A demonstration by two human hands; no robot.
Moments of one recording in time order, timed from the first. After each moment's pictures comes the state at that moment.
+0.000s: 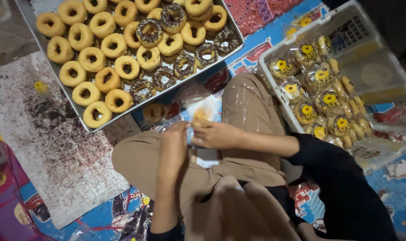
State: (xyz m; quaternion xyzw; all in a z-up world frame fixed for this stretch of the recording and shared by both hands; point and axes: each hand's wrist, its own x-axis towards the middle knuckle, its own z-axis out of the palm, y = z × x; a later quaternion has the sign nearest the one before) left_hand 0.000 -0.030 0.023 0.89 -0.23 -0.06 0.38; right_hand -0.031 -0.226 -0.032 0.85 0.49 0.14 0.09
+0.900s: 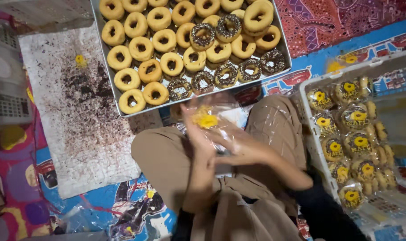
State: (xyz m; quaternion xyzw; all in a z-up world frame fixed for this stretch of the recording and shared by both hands) left_hand 0.033 -0.076 -0.017 0.29 0.10 0.05 0.95; right_hand 0.005 -0.220 0.061 0.88 0.12 -0.19 -0.41
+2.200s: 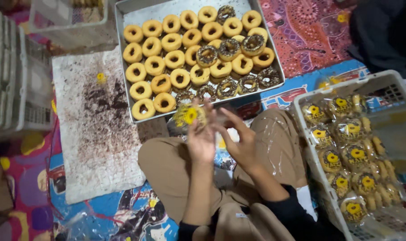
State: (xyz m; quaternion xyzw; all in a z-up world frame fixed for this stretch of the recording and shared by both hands) left_hand 0.013 -0.065 0.013 0.08 0.00 -0.11 0.99; right_hand -0.028 -0.178 0.051 0.76 0.03 0.19 -0.62
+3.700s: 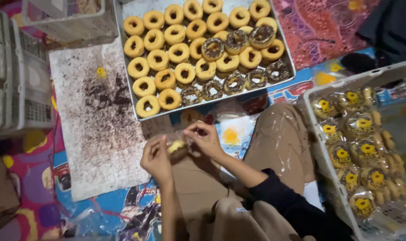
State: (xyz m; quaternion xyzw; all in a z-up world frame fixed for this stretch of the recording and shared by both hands) left_hand -0.017 0.078 -0.027 0.77 0.17 0.21 0.58; right_hand 0.001 -0.084 -0.107 0.65 0.02 -0.05 -0.76
